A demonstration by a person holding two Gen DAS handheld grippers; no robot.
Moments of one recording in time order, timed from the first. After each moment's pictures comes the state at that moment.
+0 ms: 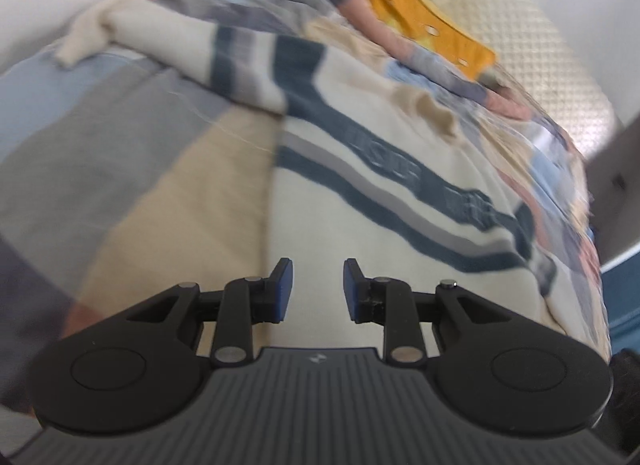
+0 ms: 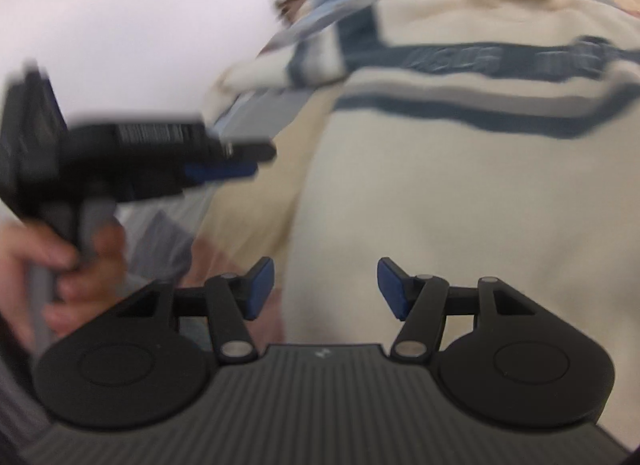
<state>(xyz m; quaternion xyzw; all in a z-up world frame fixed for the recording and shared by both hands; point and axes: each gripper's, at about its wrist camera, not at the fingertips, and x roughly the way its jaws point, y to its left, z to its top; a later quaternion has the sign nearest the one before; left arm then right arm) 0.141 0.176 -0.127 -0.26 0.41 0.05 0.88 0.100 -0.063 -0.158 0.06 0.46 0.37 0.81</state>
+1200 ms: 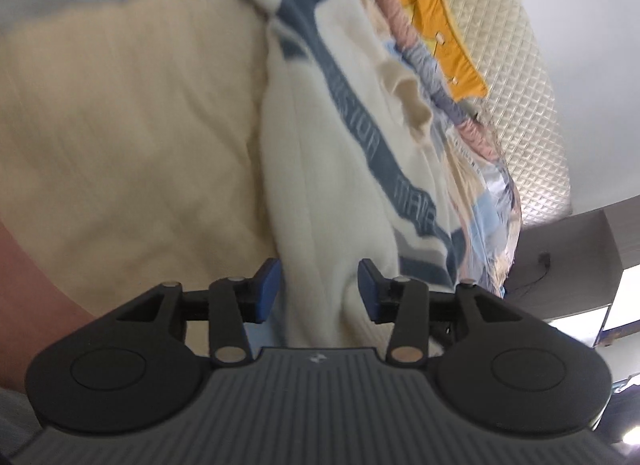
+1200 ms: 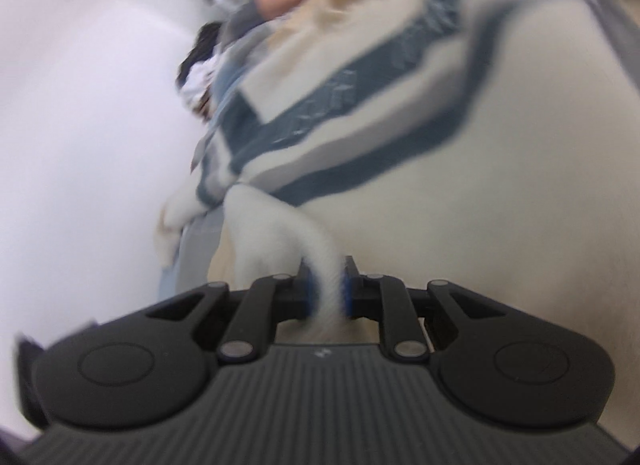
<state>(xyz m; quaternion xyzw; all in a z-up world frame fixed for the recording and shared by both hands) 0.153 0.130 -0.211 -0.48 0.41 -0.01 0.78 0.194 -0.184 -0.210 0.36 0.46 0.23 0.78</state>
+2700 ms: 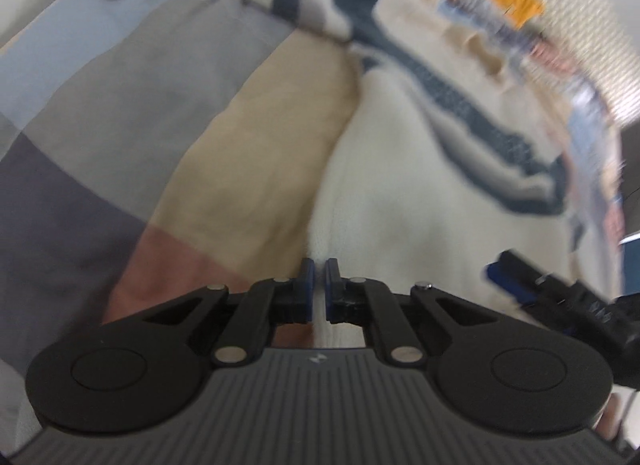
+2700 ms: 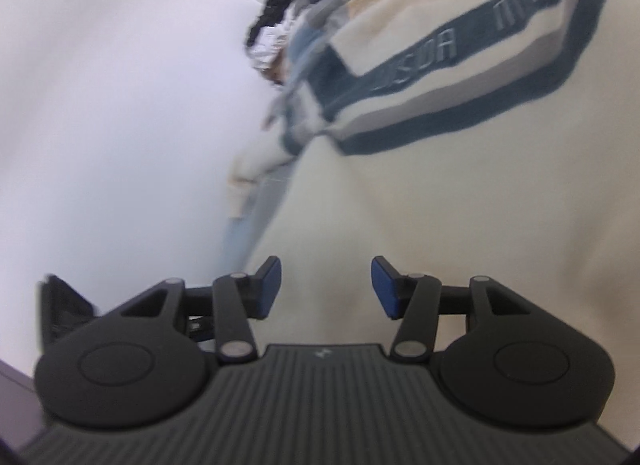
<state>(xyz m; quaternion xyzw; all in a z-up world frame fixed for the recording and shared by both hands) 0.125 0.212 -0.146 -0.26 0.53 0.06 0.80 0.153 -0.134 -0.168 0.29 0.45 0.32 0.78</state>
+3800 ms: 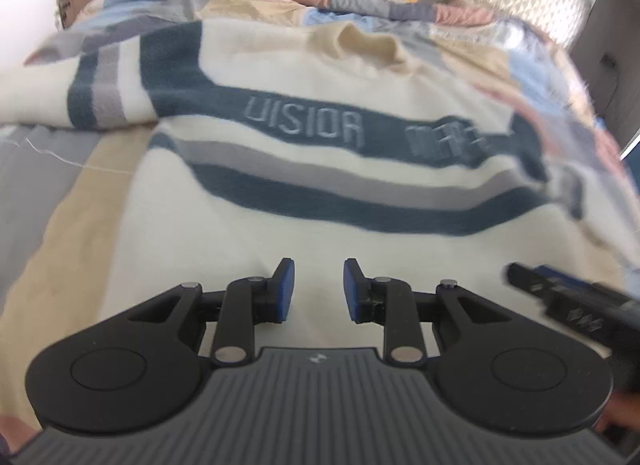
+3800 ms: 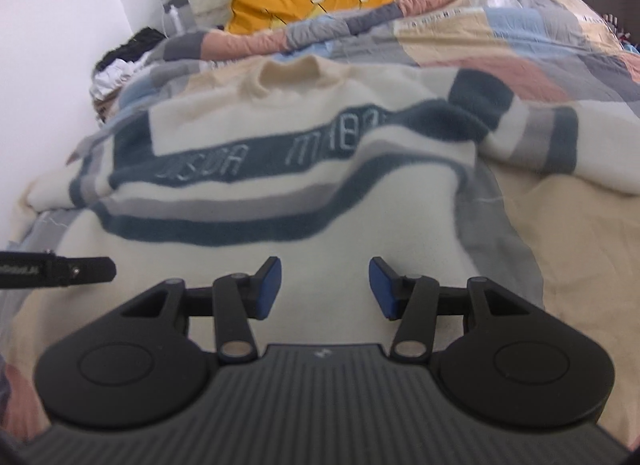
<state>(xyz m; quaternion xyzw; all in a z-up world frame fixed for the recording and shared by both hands) 0.229 0.071 -0.172 -0.08 0.44 -0.02 0.89 0.182 -0.187 -0.178 0.08 0.37 0.07 0.92</state>
